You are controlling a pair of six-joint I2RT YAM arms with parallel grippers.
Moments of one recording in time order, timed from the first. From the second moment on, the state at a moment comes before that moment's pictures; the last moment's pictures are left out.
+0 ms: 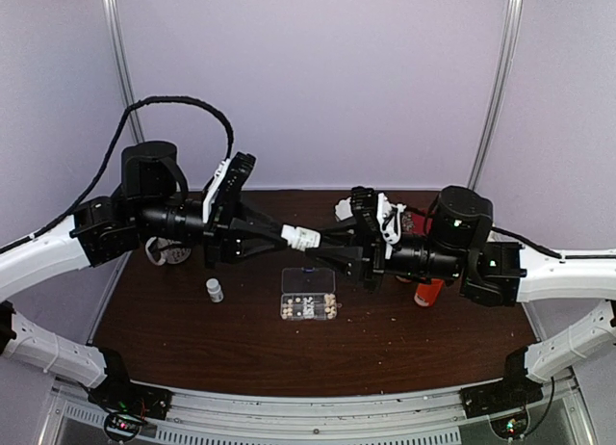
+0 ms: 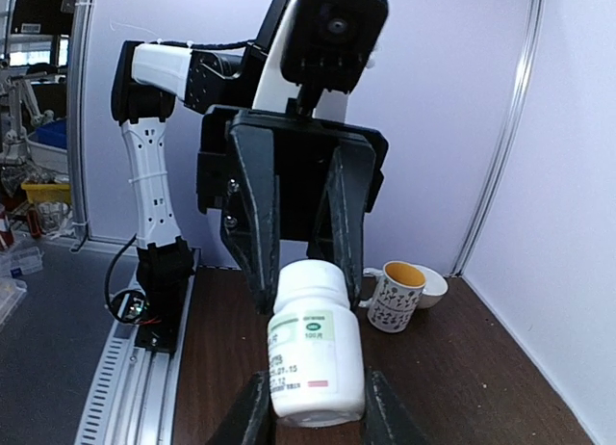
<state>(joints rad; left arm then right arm) -0.93 1.16 1.12 -0.18 0.66 0.15 1.13 1.22 0.92 0.34 -0.27 -0.18</state>
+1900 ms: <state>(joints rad) -0.93 1.10 1.05 -0.26 0.64 0.90 1.20 1.19 0.91 0.22 -0.19 0.00</state>
